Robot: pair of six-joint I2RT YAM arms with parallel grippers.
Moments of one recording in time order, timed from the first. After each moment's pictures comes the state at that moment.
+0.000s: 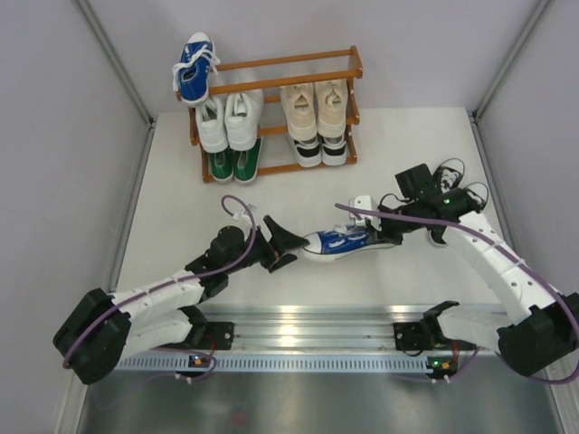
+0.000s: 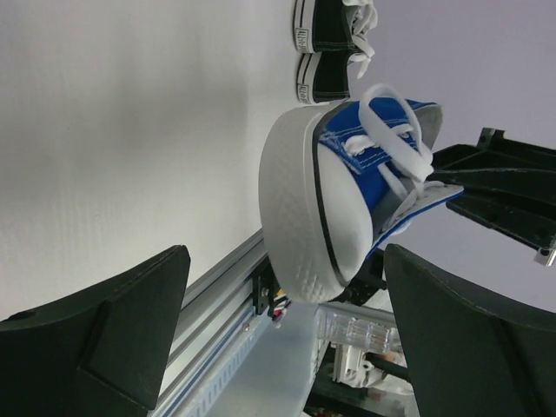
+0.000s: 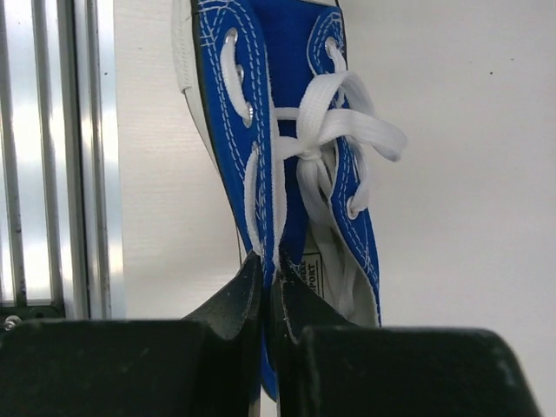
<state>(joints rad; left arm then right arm) -0.72 1.03 0.28 0.44 0.27 -1.33 0.44 1.14 1.05 -0.99 -0.62 -1.04</state>
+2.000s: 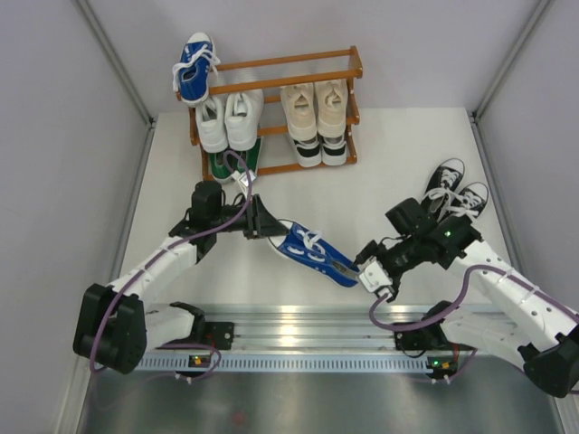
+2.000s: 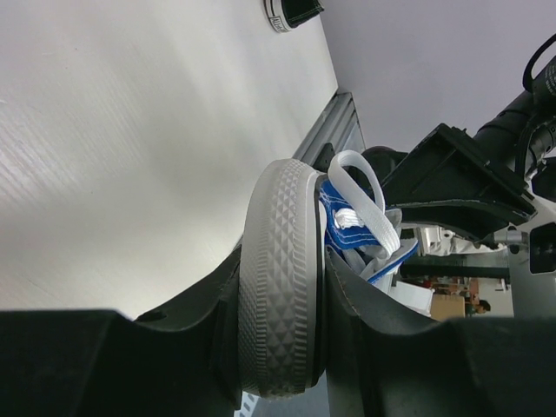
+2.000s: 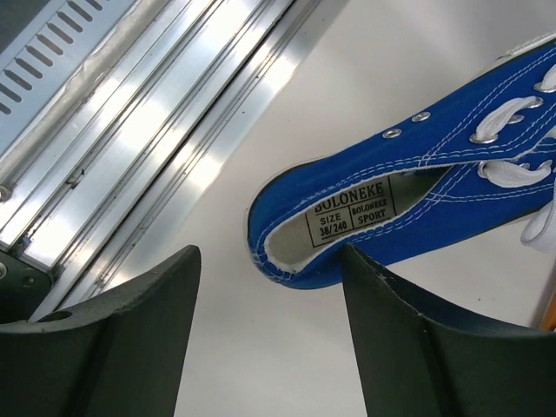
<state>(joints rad) -0.33 1.15 0.61 0.12 0.93 -0.77 0.67 0.96 0.90 -1.13 -0.78 -1.56</state>
